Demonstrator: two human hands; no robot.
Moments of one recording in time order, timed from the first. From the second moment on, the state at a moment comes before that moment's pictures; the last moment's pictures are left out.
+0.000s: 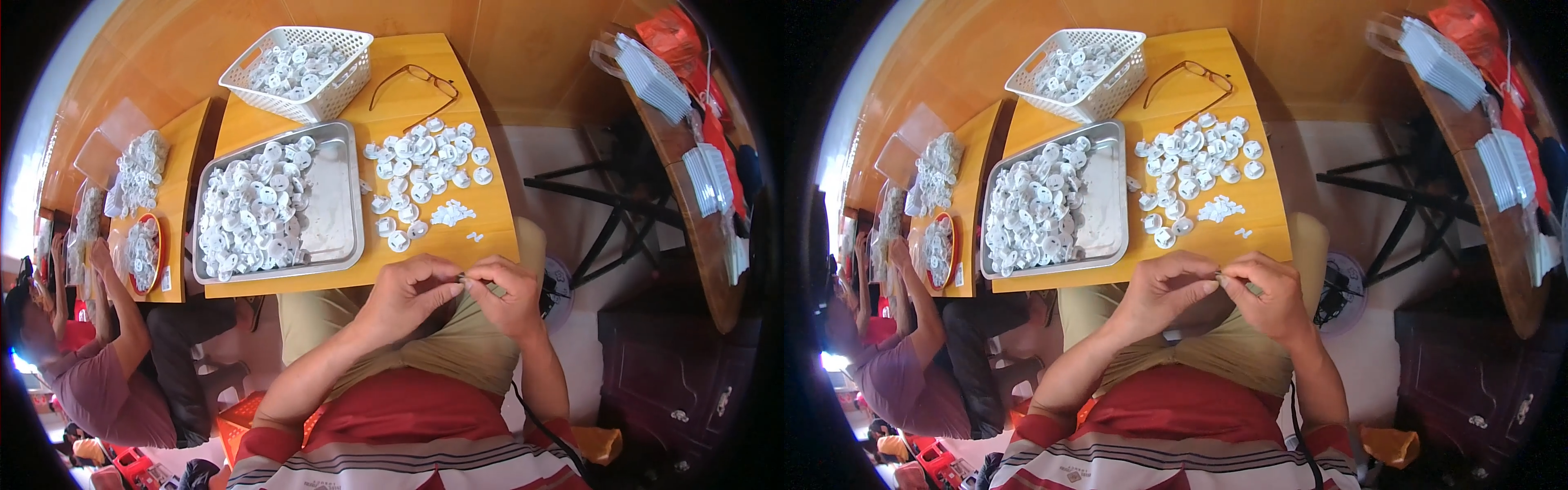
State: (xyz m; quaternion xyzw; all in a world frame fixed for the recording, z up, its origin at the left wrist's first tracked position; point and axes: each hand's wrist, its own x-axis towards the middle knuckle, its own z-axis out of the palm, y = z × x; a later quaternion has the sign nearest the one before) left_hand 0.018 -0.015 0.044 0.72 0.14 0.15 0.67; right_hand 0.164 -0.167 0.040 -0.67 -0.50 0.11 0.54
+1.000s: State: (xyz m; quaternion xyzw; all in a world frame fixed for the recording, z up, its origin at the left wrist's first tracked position) left_hand -0.018 0.145 0.065 0.96 0.17 0.23 0.01; right_hand 0.125 -0.183 0.017 -0.61 -0.41 0.24 0.64
